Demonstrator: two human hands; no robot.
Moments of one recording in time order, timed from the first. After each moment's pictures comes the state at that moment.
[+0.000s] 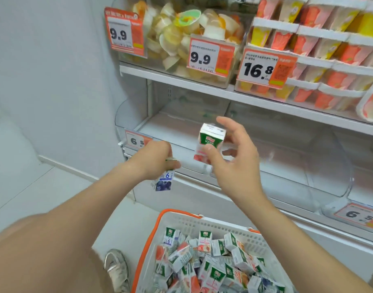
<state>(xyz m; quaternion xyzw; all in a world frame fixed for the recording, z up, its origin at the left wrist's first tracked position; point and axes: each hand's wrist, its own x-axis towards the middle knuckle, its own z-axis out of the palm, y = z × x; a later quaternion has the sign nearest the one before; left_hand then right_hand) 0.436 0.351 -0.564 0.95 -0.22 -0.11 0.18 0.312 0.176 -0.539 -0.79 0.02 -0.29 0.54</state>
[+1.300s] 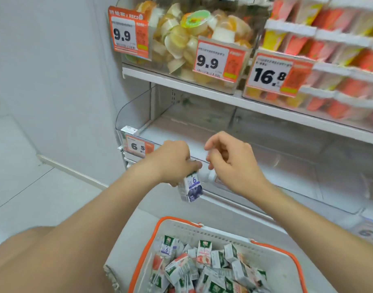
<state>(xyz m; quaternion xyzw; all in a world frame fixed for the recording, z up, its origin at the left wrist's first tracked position) 0.422 0.314 -0.532 0.93 -0.25 -0.13 0.22 0.351 0.142 -0.538 -0.90 -0.04 -0.14 0.42</state>
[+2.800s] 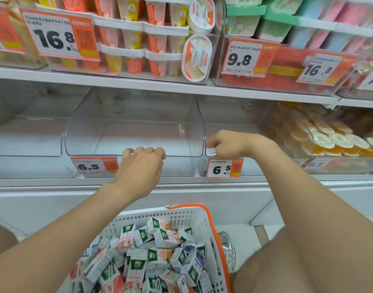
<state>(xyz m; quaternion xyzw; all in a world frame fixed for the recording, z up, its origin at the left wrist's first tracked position) 0.320 0.083 -0.610 0.89 -0.45 0.04 0.11 0.205 -0.155 -0.525 -0.94 0.24 0.19 0.16</state>
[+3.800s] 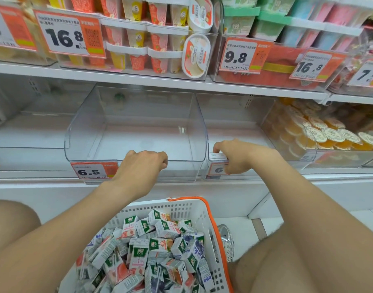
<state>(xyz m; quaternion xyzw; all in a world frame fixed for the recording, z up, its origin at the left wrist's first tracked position) 0.301 0.103 -0.602 0.86 -0.49 0.06 0.08 0.165 -0.142 -0.547 -0.95 0.23 0.20 0.03</state>
